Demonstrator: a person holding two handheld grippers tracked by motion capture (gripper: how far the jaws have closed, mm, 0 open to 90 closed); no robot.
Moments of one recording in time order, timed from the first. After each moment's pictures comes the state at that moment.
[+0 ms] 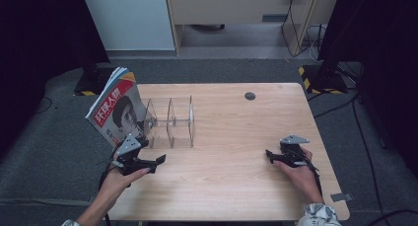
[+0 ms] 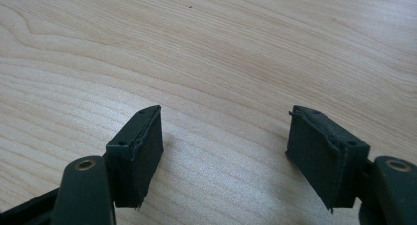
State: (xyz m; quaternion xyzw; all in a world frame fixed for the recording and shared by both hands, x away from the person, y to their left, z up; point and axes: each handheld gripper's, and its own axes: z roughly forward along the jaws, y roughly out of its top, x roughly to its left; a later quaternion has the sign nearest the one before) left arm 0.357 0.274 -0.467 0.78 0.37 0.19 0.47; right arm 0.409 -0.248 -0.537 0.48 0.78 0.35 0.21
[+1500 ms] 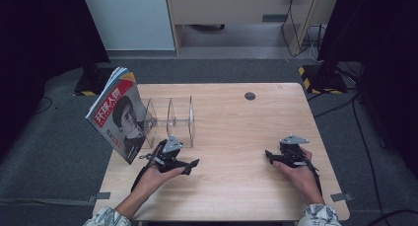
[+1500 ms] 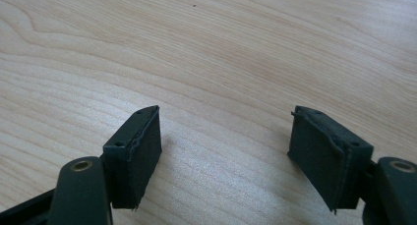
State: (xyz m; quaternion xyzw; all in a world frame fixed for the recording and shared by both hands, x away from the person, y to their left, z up) left arm 0.377 0.171 -0.498 0.83 0.34 0.14 0.42; right arm 0.408 -0.247 -0.538 0.48 0.78 0.35 0.21
